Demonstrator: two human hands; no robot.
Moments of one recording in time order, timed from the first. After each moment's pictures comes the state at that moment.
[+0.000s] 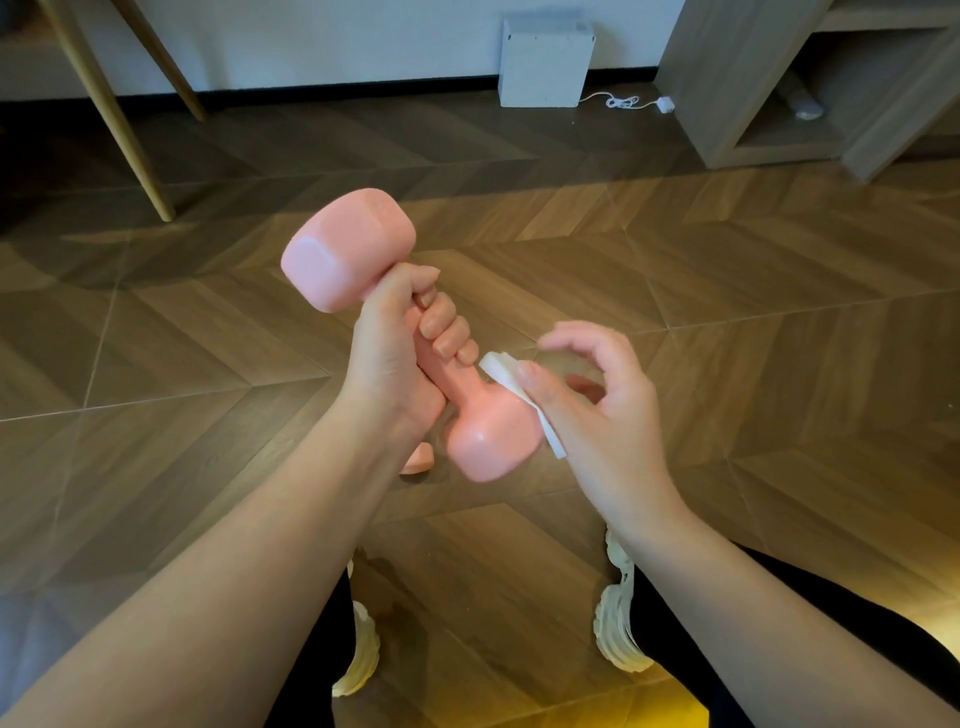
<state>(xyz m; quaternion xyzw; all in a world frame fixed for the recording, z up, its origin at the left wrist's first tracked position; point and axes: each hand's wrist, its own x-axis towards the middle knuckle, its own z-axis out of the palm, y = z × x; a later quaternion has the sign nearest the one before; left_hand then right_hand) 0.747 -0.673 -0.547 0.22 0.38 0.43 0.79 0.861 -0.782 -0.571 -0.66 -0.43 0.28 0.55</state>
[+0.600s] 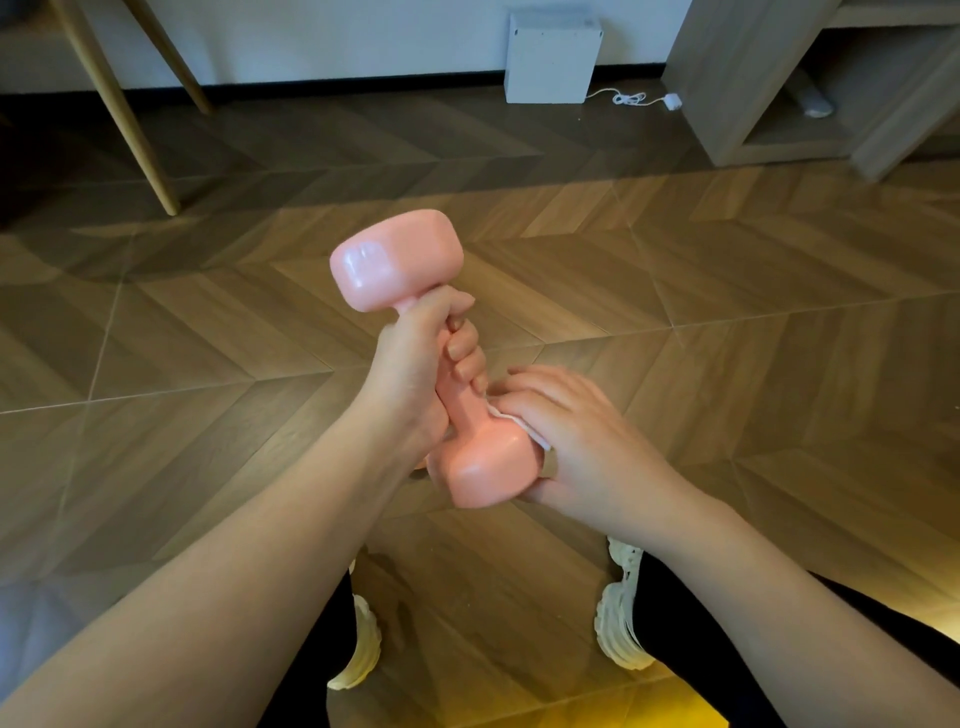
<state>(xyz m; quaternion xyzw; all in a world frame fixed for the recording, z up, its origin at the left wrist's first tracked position) 0.747 -0.680 -0.560 0.27 0.43 0.35 0.79 0.881 -0.785 -0.591 -0.58 -0.77 0.15 0.23</state>
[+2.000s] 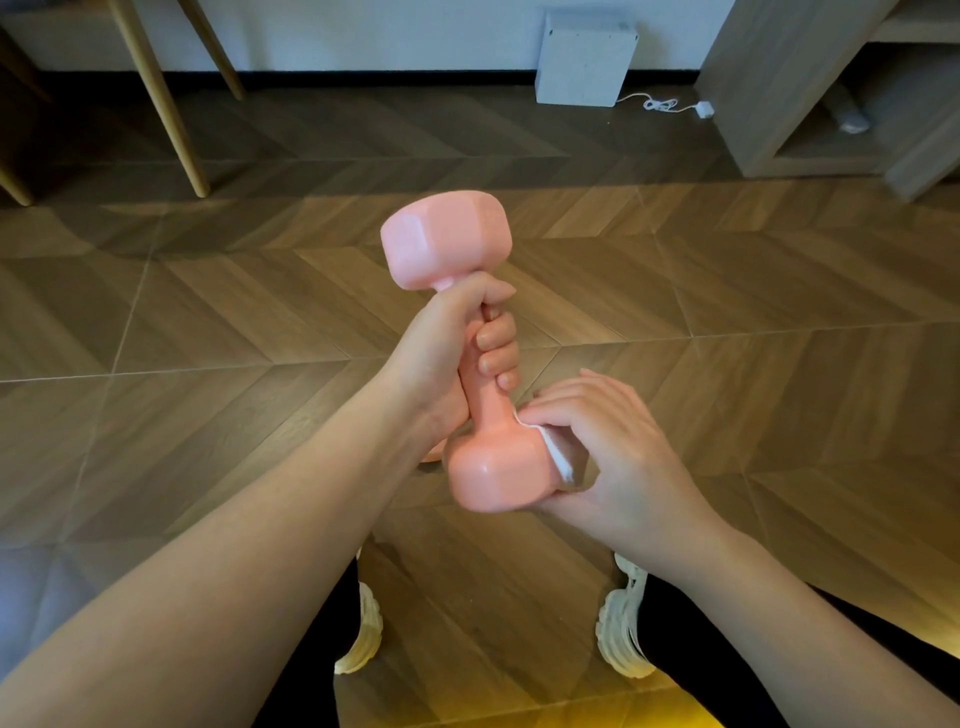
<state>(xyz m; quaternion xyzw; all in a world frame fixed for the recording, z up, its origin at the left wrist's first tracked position) 0.740 -0.678 -0.553 0.28 0.38 0.29 0.83 0.873 -0.798 -0.583 -0.58 -0.75 0.14 0.30</state>
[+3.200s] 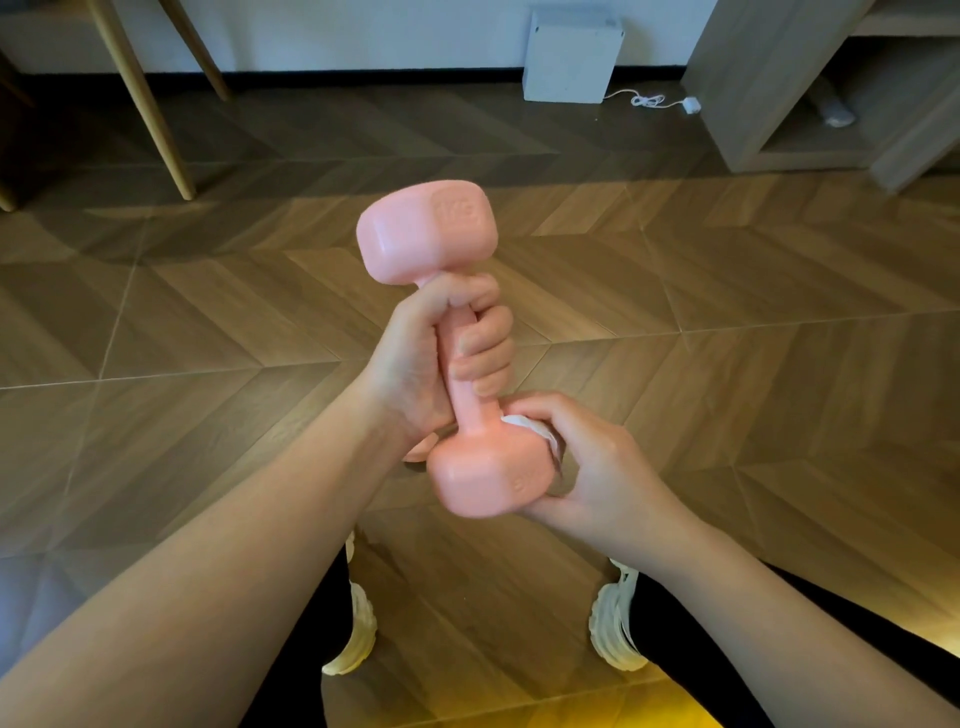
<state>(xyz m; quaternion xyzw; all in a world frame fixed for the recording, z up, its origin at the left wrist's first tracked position) 0.735 -0.677 -0.557 0.29 0.18 0.27 0.90 0.869 -0.805 -0.579 -0.58 -0.68 0.28 0.34</state>
